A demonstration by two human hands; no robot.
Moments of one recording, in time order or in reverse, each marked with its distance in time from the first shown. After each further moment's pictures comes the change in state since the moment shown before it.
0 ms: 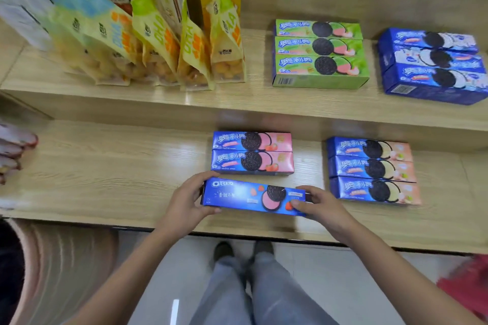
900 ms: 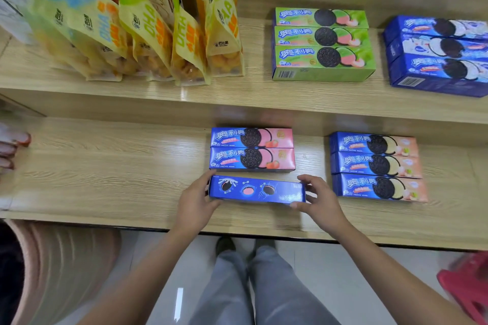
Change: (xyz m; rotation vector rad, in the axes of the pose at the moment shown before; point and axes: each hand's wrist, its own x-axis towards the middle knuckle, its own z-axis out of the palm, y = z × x) left_hand 0.020 -0.027 0.031 0.180 0.145 -0.163; right_hand 0.020 0.017 0.005 -0.211 0.169 -0.217
